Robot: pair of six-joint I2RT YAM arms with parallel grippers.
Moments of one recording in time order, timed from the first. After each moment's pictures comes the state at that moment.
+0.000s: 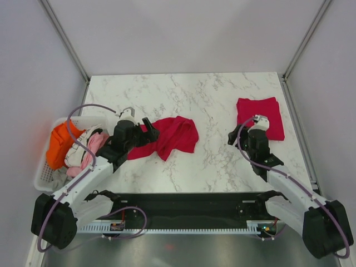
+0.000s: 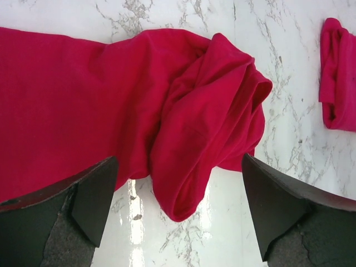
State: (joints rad) left arm -0.42 1.01 0.63 -0.14 -0.08 -0.63; right arm 0.31 0.92 0.36 0.11 0.23 0.51
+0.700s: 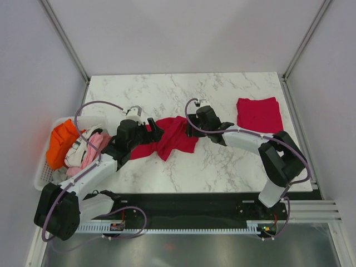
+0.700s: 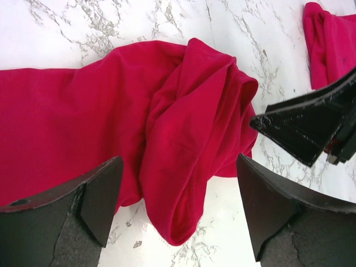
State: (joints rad) left arm -0.43 1.10 0.58 0.08 0.01 -0.51; right arm 0.65 1.69 1.00 -0.01 0.05 0.49
